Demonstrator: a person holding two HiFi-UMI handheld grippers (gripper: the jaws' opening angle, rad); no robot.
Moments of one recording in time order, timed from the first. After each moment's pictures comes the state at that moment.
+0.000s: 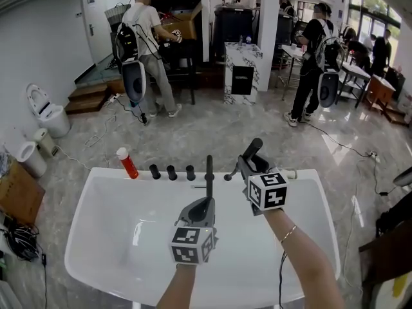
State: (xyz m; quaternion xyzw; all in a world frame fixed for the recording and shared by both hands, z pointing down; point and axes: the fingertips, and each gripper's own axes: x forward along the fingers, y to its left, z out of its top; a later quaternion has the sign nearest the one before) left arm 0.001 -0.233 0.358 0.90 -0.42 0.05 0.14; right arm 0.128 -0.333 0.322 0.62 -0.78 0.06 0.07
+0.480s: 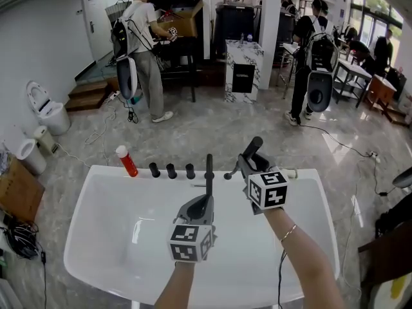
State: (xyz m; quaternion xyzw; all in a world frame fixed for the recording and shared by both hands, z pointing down) left arm -0.001 -0.244 0.362 0.89 -0.42 0.06 0.14; right arm 0.129 -0.341 0.328 0.62 -0.78 0.06 0.08
